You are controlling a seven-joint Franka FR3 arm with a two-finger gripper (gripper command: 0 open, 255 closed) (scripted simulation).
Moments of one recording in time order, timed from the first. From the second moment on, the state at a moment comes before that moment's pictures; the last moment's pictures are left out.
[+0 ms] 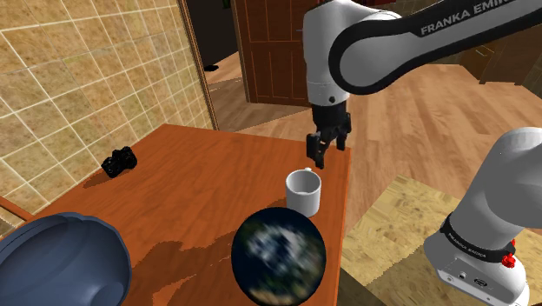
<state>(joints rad) 0.09 -0.49 0.33 -2.47 0.16 1.87 0.31</state>
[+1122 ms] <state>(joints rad) 0.10 -0.12 0.52 -2.40 0.11 2.23 0.60</state>
